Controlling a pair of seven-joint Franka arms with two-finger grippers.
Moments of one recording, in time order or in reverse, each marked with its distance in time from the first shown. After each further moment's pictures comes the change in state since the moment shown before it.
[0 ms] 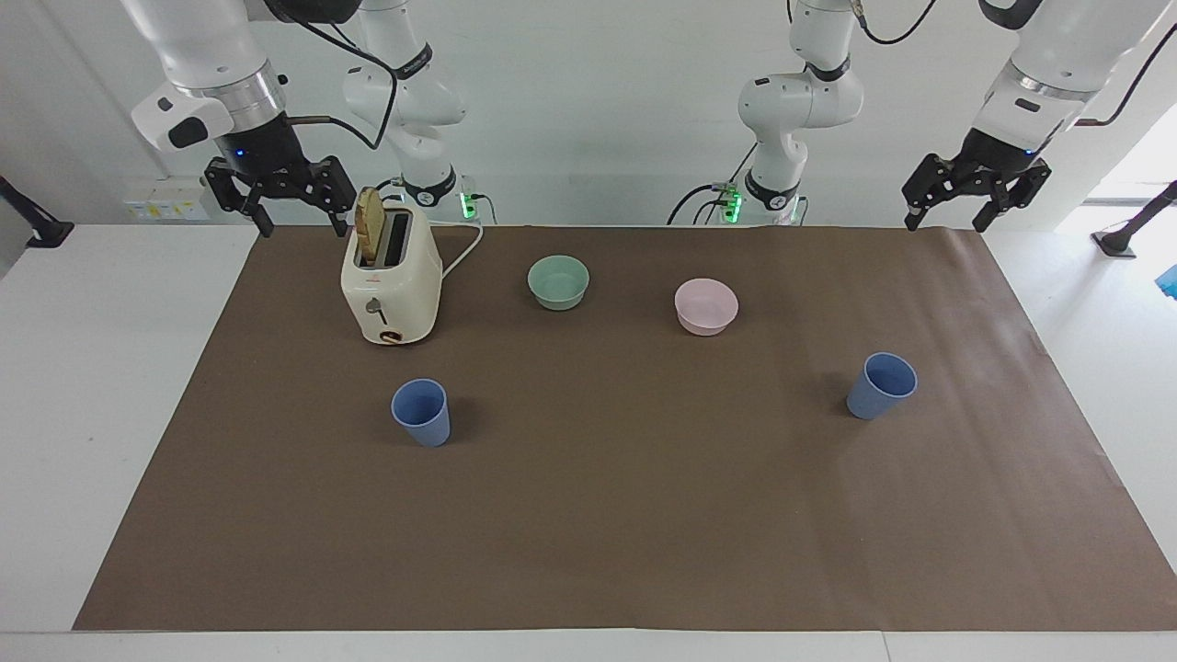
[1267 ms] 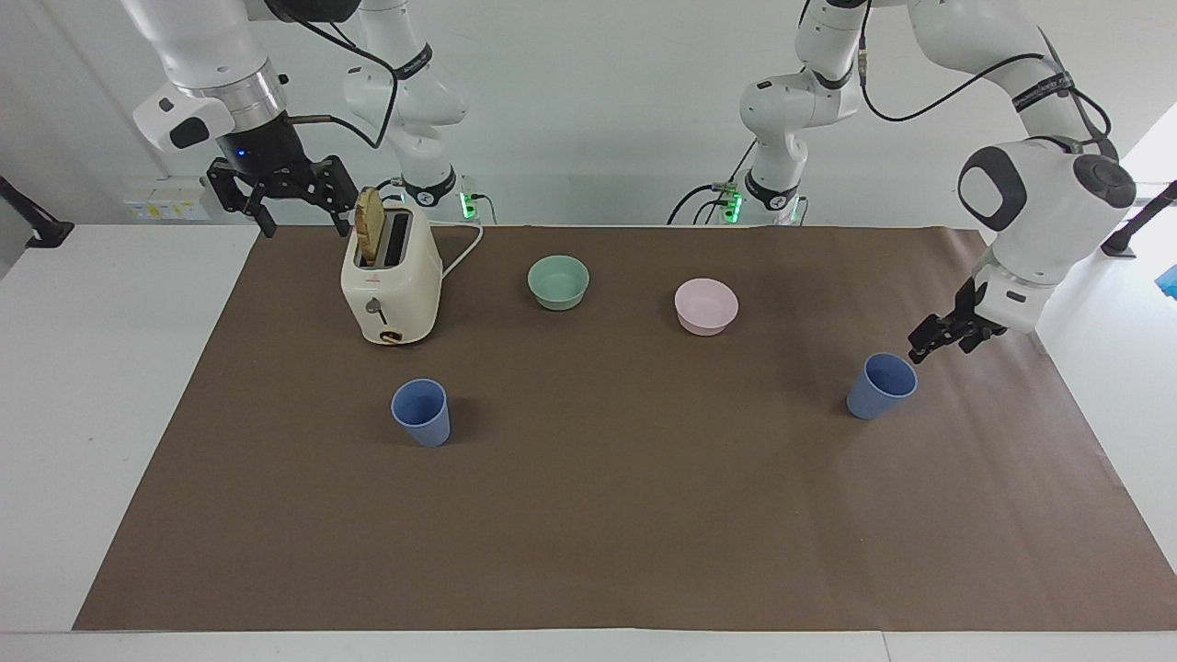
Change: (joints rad) left arm 0.100 0.223 -0.012 -0.321 -0.002 0.521 -0.118; right arm 0.000 0.000 0.000 0.000 0.003 0.000 0.000
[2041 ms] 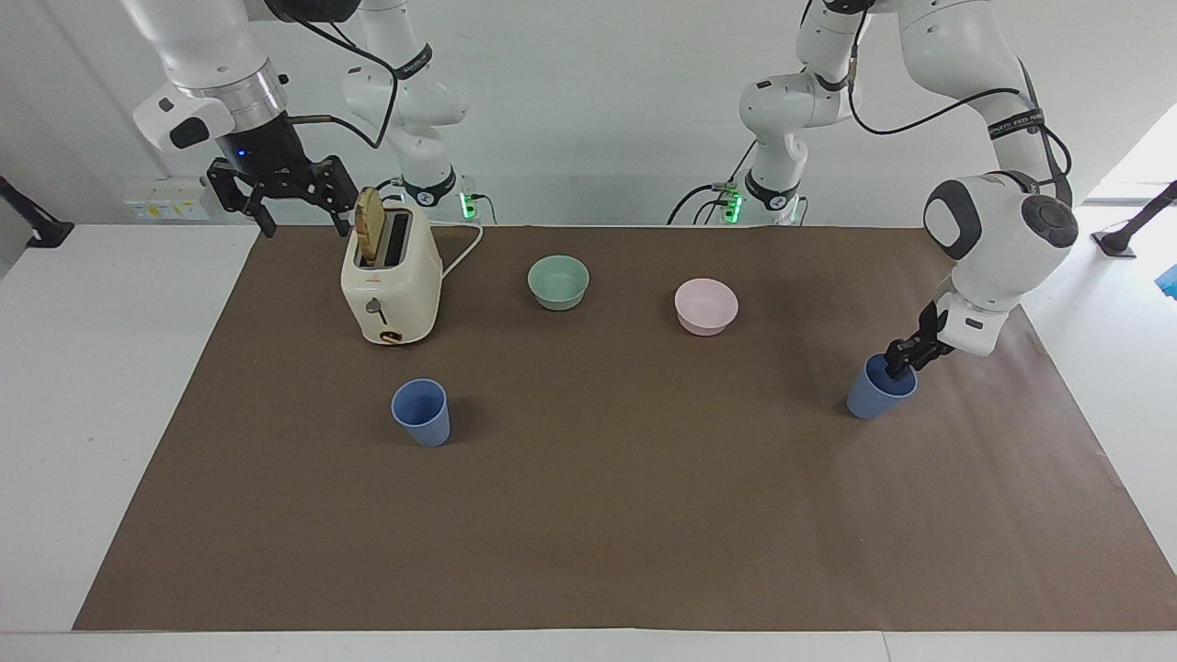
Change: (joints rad) left arm -0.013 0.021 0.000 -0.066 0.000 0.048 -0.069; right arm 0.000 0.000 0.000 0.000 0.000 0.000 0.000
